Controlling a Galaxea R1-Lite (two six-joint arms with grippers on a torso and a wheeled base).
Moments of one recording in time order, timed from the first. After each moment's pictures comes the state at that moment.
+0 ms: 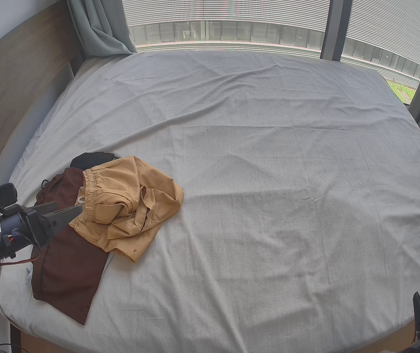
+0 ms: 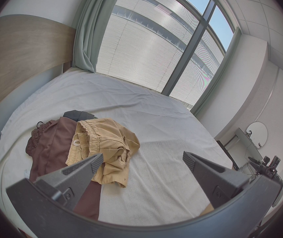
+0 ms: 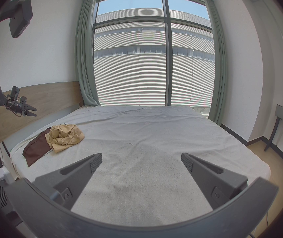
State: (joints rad) left arm 0.09 1.32 -0.38 -0.67 -0.56 -0.17; right arm 0.01 0.02 -0.02 0.00 0.01 -0.01
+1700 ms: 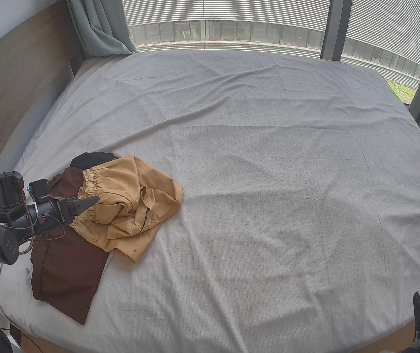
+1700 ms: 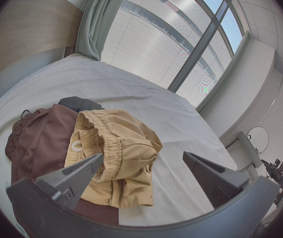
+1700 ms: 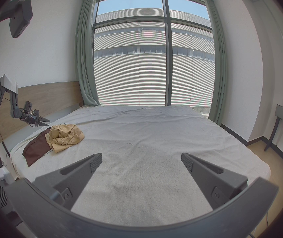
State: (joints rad) left arm 0.17 1.88 -0.55 -1.00 -0.66 -0.18; right arm 0.01 0.02 -0.02 0.00 0.01 -0.01
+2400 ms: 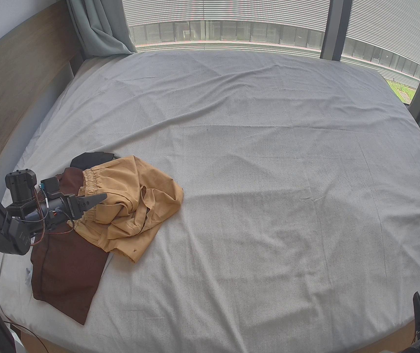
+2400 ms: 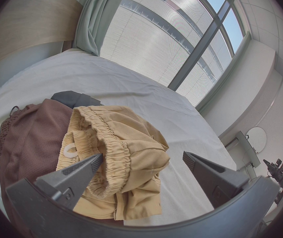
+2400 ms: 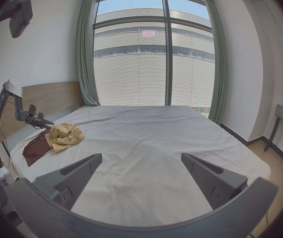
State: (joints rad) left arm 0.16 2.03 -0.68 -0.99 -0.68 -0.18; right arm 0.01 0.02 -0.02 0.00 0.01 -0.01
